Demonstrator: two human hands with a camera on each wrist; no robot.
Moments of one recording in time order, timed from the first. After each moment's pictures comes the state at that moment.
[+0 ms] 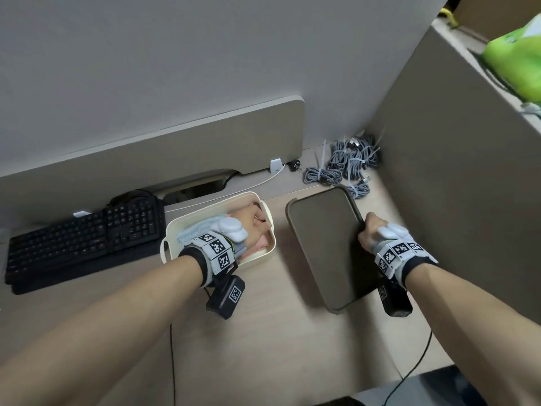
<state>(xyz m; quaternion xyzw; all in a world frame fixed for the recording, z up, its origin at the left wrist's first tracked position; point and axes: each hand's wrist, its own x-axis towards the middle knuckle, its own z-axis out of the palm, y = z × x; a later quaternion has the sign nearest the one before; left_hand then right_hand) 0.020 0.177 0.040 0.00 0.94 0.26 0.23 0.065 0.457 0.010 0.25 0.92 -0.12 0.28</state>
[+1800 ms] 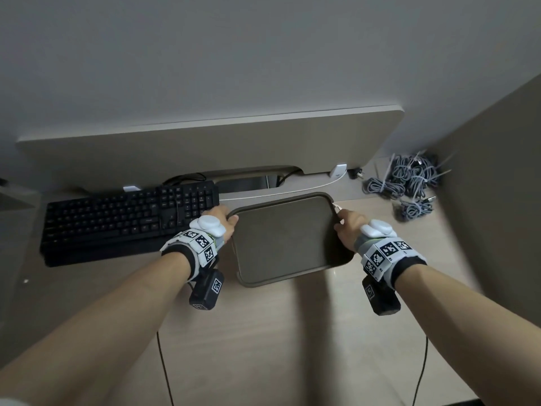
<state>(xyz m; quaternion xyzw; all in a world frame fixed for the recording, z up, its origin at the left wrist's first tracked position) -0.016 -0.057 -0.009 -0.13 0.92 0.26 0.25 -0.002 0.245 -0.003 0.14 0.95 -0.11 0.26</state>
